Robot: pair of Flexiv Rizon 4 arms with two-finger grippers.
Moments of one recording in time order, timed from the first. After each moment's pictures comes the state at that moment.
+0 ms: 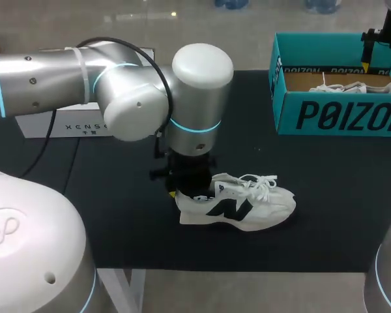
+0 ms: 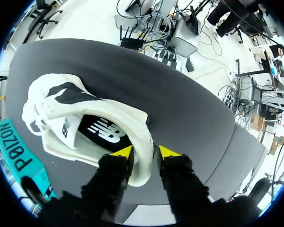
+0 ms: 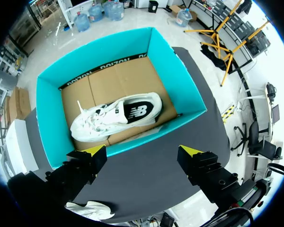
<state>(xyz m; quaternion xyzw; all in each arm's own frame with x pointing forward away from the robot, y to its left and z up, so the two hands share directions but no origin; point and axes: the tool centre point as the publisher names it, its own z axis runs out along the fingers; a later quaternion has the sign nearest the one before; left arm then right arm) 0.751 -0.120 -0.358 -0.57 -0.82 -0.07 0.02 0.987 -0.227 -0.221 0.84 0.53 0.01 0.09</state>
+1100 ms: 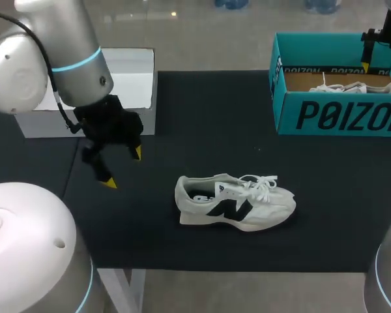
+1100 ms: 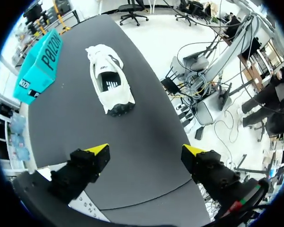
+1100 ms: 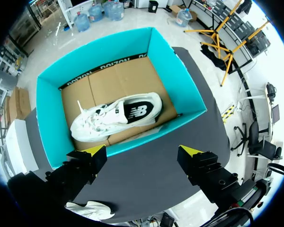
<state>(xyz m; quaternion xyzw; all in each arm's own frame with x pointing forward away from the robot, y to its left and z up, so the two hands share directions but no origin) 0.741 0.001 -0.280 -0.20 -0.97 0.14 0.06 0.987 -0.227 -0.221 0.84 0.53 0.01 0.09</state>
